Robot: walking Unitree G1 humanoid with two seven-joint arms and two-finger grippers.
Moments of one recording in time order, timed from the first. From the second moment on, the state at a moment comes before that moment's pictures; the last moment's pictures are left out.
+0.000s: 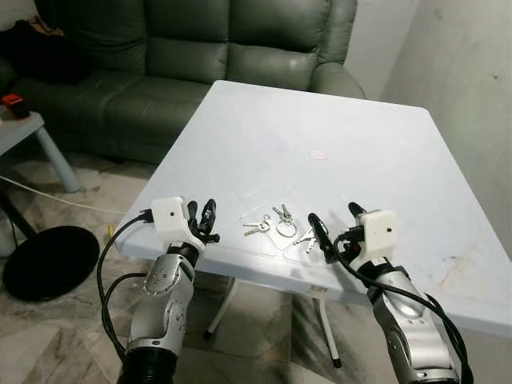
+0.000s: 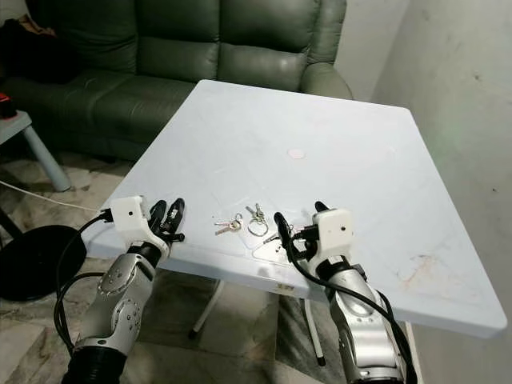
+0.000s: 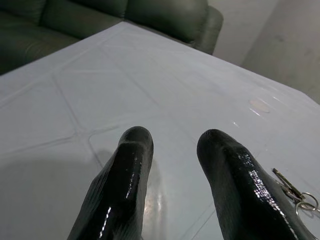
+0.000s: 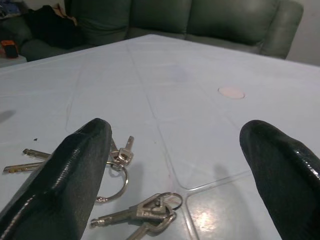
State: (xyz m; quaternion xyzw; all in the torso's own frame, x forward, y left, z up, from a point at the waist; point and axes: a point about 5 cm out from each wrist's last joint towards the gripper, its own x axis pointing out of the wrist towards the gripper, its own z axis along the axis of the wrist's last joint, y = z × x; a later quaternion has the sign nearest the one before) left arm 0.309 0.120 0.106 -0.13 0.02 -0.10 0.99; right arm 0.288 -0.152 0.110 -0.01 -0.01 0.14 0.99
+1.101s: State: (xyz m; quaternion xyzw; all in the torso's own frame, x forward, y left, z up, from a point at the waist) left arm 0.284 0.101 0.119 -0.12 0.00 -0.17 0.98; right arm 0.305 -0.115 0.104 -0.02 0.09 0.11 0.99
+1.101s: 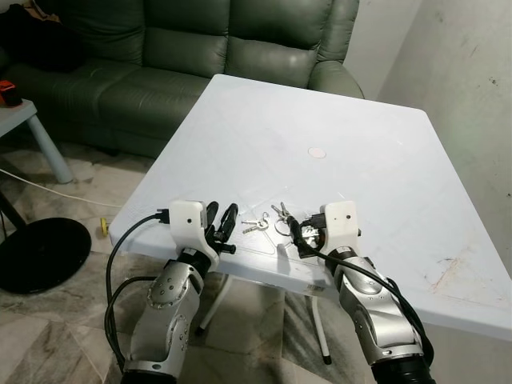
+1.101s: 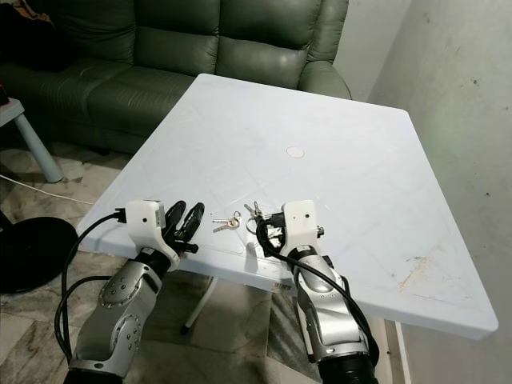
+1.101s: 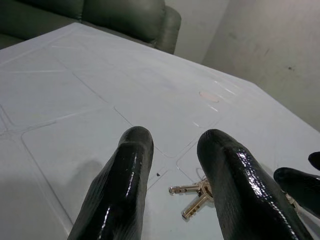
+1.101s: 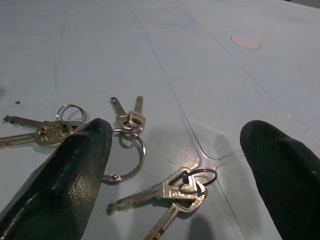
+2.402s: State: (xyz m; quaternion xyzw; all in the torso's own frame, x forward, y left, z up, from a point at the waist) left arm 0.236 0.103 0.115 -0.11 0.04 -0.16 0.98; right arm 0.299 -0.105 0.104 0.03 0.09 0.08 0.99
